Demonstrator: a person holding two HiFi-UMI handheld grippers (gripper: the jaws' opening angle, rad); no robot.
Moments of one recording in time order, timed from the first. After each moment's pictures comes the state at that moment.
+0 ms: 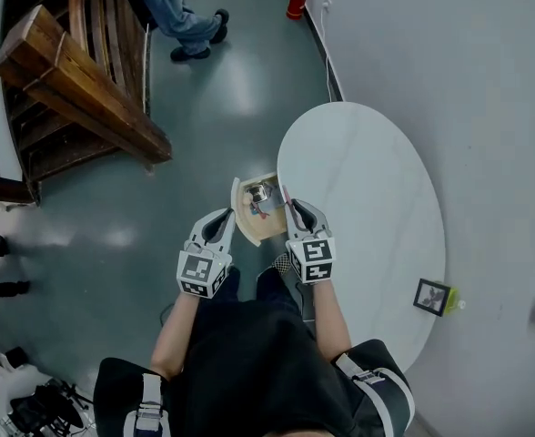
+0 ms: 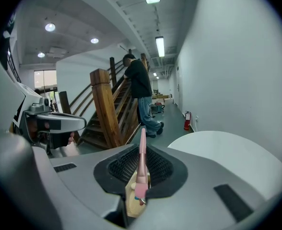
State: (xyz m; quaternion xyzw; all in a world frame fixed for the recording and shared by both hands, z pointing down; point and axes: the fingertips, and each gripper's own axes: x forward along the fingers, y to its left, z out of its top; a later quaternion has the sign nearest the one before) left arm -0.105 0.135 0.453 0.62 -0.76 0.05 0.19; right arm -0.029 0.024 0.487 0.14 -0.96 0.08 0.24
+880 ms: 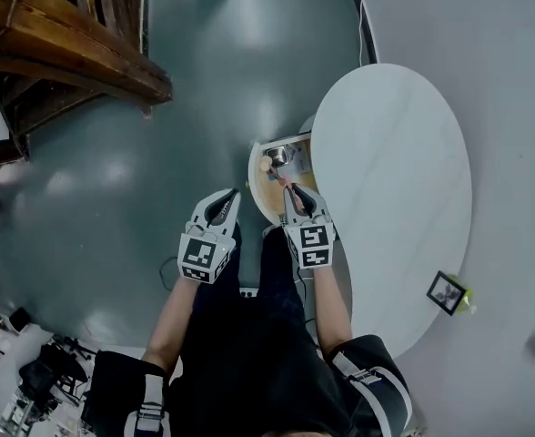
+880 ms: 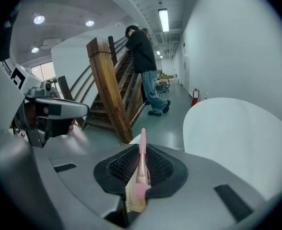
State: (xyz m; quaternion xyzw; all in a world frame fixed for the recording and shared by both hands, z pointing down) left arm -0.162 0.151 0.587 0.61 -0.74 0.06 0.29; right arm -0.087 0.064 0.644 0.10 -0.92 0.12 0.36
